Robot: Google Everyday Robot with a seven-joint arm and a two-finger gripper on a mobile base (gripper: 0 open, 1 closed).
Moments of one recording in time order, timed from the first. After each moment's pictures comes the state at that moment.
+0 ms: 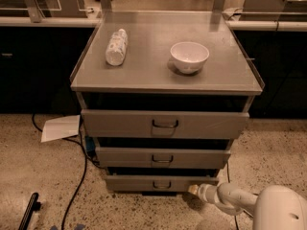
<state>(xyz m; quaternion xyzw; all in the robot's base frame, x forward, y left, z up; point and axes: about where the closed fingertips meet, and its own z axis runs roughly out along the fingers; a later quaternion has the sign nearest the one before) 0.587 -0.221 0.147 0.13 0.93 0.28 0.22</state>
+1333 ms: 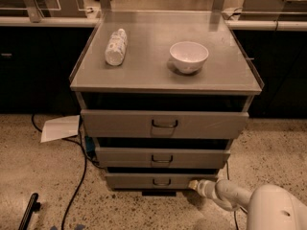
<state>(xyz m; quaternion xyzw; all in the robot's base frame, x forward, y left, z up) 0.619 -0.233 0.140 0.15 0.92 0.26 0.25</state>
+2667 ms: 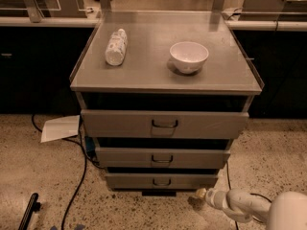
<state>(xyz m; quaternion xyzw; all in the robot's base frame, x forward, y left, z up) 0.564 -0.253 0.157 0.22 0.91 0.29 0.20</state>
